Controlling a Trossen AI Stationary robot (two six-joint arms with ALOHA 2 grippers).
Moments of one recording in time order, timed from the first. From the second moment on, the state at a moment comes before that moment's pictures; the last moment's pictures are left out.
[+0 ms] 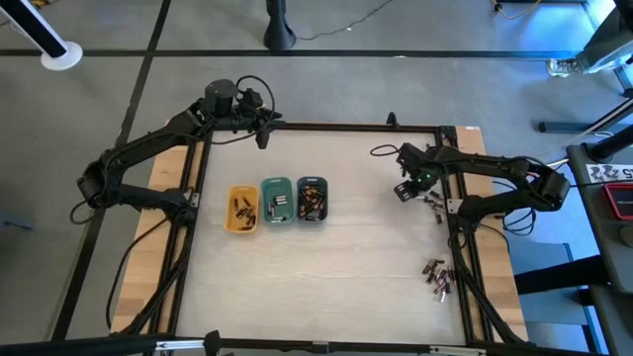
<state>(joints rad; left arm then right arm) 0.73 1.20 1.02 -0.22 0.30 -0.01 -0.62 1.28 0.62 -0.81 0.02 0.39</state>
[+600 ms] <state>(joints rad) 0.73 1.20 1.02 -0.22 0.30 -0.05 -0.62 1.42 0.62 -0.79 0.00 0.23</state>
